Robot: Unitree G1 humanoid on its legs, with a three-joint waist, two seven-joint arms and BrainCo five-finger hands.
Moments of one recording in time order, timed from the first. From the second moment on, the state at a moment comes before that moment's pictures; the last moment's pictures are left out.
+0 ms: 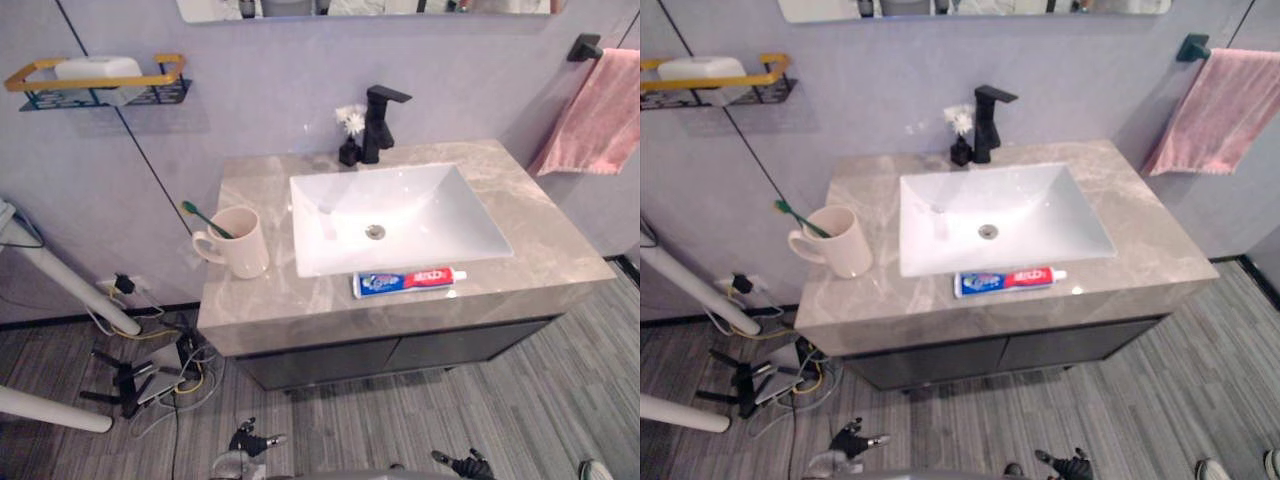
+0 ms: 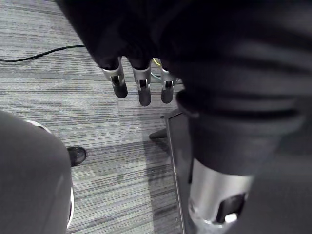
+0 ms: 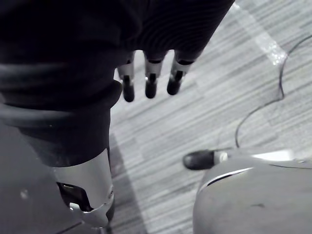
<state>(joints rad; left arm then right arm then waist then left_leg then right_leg) 0.05 0.06 0.09 1.09 0.07 -0.07 0.07 0.08 -0.05 -0.38 1.12 -0.09 -0.02 -0.17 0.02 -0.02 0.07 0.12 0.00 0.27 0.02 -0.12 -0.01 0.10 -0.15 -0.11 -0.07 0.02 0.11</state>
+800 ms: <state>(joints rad) 0.08 0.06 0.17 1.09 0.07 -0.07 0.09 0.11 -0.26 -0.79 0.88 0.08 -0.03 -0.20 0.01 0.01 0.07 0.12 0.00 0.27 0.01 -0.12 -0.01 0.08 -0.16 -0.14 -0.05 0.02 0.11</state>
